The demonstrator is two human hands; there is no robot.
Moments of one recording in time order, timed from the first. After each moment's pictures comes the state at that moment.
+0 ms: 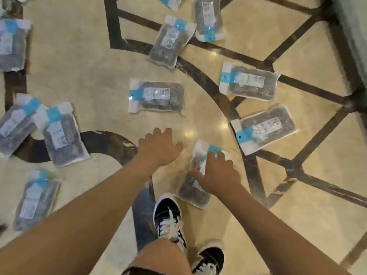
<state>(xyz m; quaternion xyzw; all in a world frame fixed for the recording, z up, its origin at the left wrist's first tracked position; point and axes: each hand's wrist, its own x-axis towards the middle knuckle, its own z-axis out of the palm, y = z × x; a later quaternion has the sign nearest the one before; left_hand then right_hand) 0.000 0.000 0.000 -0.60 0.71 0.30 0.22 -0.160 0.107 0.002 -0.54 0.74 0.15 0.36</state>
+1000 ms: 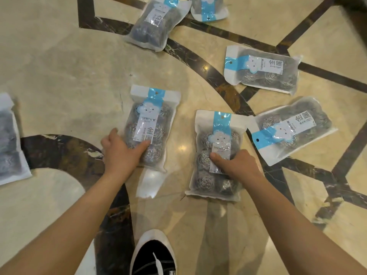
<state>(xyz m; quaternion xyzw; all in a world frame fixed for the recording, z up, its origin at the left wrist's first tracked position) 0.064 -0.005 -0.214 -0.78 0.53 0.32 -0.11 -0.227 0.066 -0.198 -0.29 0.86 -0.01 0.42</state>
